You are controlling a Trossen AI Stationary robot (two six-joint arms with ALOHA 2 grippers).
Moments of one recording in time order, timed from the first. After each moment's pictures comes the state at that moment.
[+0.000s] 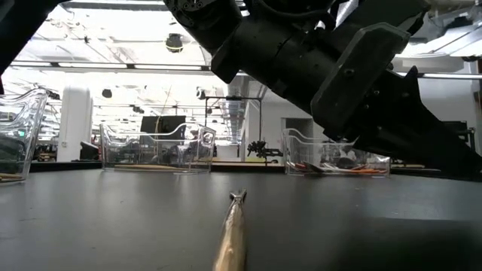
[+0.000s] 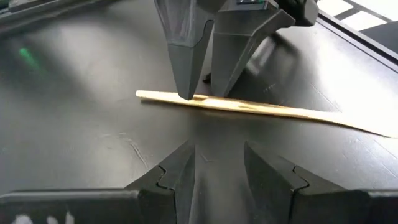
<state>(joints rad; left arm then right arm) -0.27 2.36 1.64 0.13 0.09 0.18 1.02 2.14 1.33 -1.03 0.75 0.89</state>
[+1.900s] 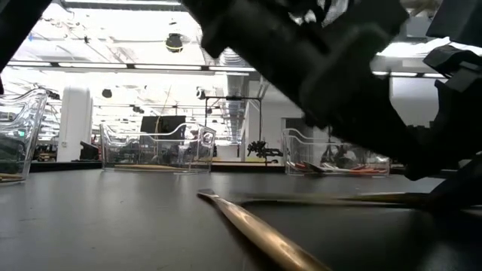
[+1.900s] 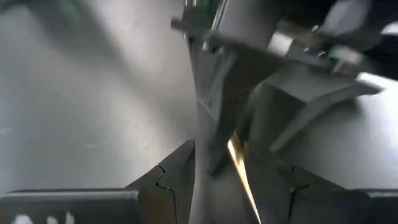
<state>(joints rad) -0.27 2.30 1.64 -0.04 -0.05 0.11 0.83 2.15 1.33 -0.90 0.80 0.90</state>
